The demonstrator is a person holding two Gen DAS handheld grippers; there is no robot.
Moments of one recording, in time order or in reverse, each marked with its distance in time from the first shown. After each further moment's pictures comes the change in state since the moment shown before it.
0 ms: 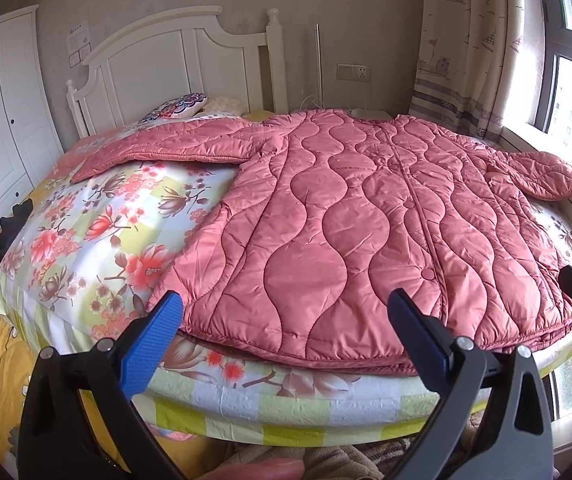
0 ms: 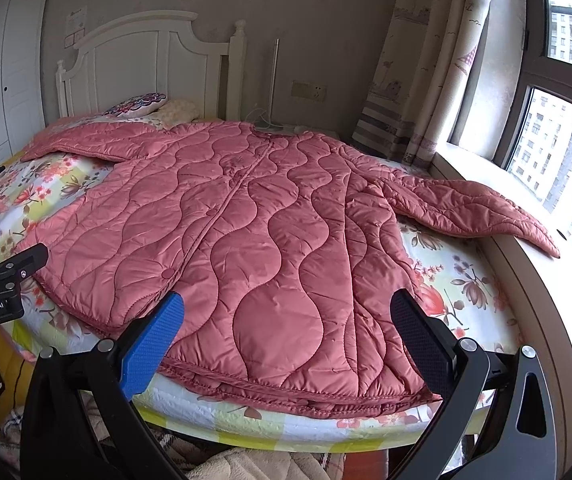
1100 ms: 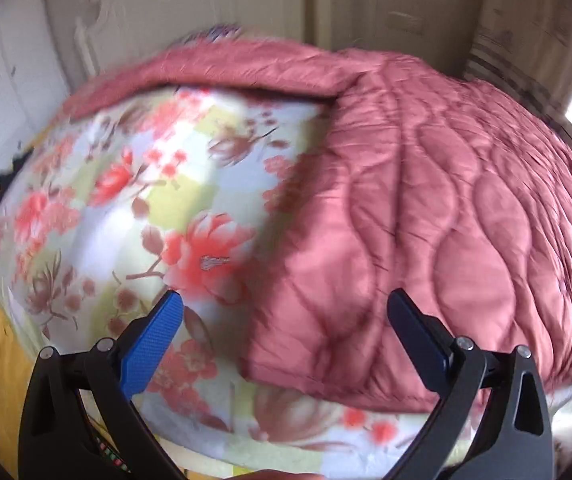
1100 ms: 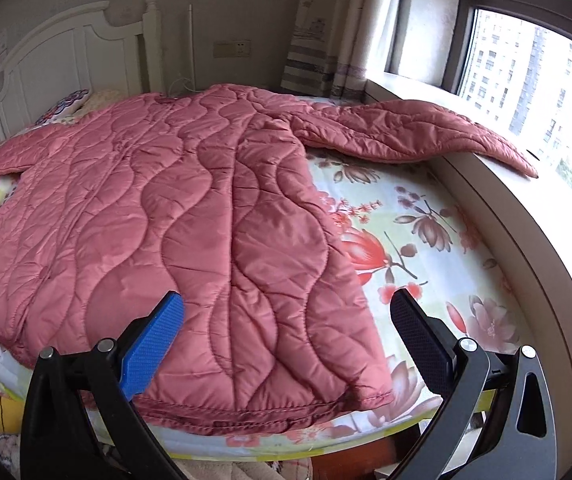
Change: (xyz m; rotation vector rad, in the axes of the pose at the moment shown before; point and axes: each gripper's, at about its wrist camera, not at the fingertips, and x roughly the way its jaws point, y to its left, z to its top) left arm 0.121 0.126 0.017 -0.125 0.258 0.031; right arm 0.068 -0.100 -0.026 0.209 0.151 -0.146
